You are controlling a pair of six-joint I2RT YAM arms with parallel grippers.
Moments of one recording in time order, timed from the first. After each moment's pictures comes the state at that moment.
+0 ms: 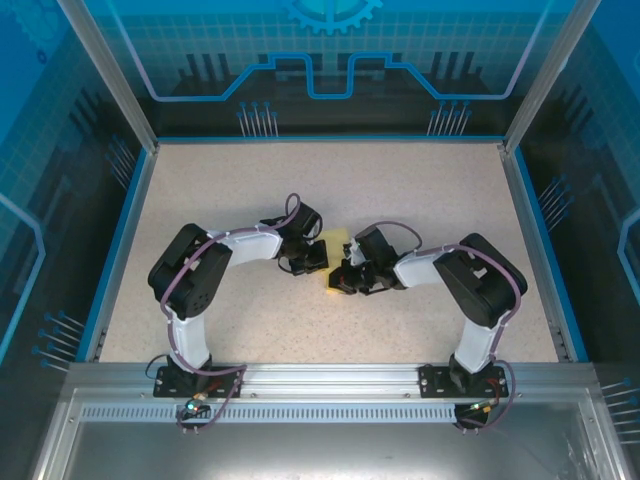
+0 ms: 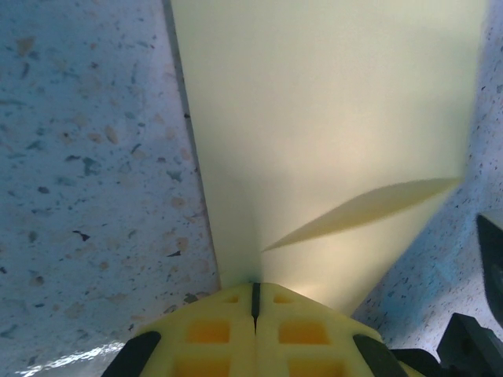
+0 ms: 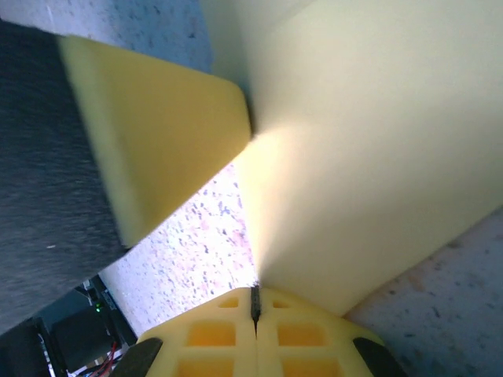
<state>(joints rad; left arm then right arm) -0.56 1.90 1.10 -0.37 0.32 -0.84 0.62 1.81 0.73 0.15 -0.61 0.91</state>
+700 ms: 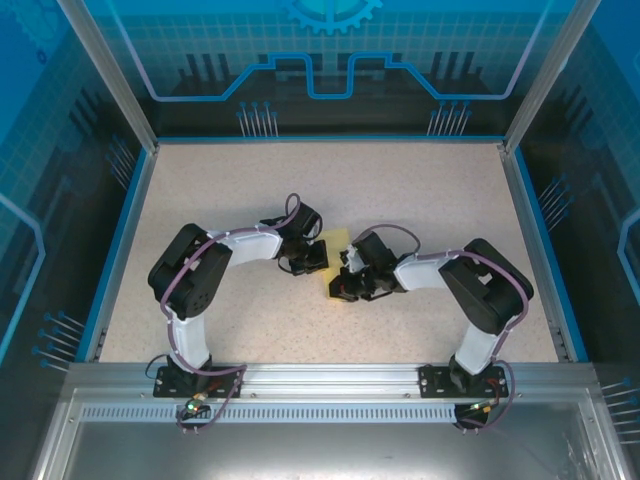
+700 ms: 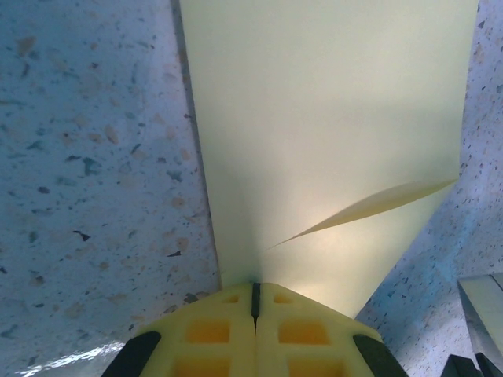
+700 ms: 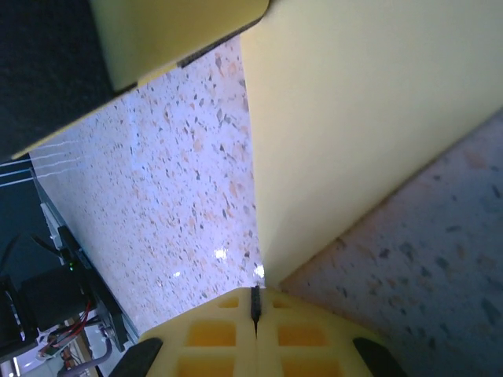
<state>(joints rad) -0.56 1.90 1.10 -0.37 0.32 -0.84 0.65 1.74 0.73 0.02 -0.61 0.82</state>
